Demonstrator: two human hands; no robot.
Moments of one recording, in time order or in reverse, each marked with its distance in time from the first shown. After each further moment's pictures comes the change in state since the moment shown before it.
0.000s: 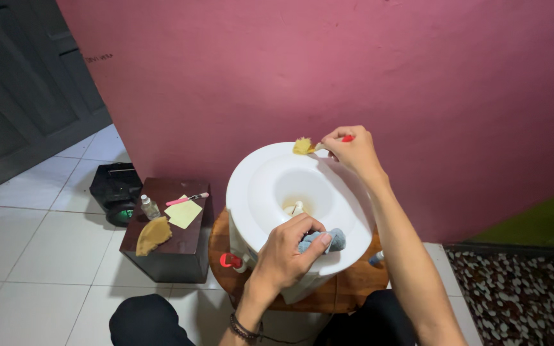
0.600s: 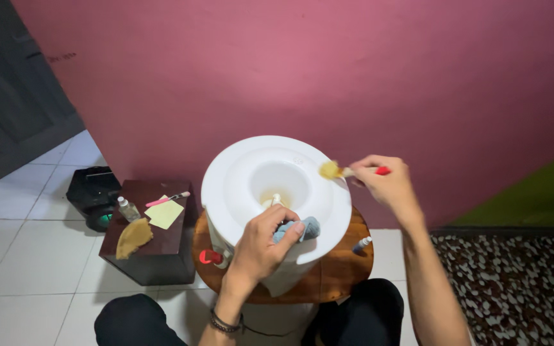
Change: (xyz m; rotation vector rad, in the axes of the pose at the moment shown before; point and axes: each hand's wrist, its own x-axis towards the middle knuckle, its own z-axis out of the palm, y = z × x) left_hand 0.000 0.000 0.004 0.020 0.016 0.004; right_hand -0.091 0.040 -0.078 0.003 0.073 0.109
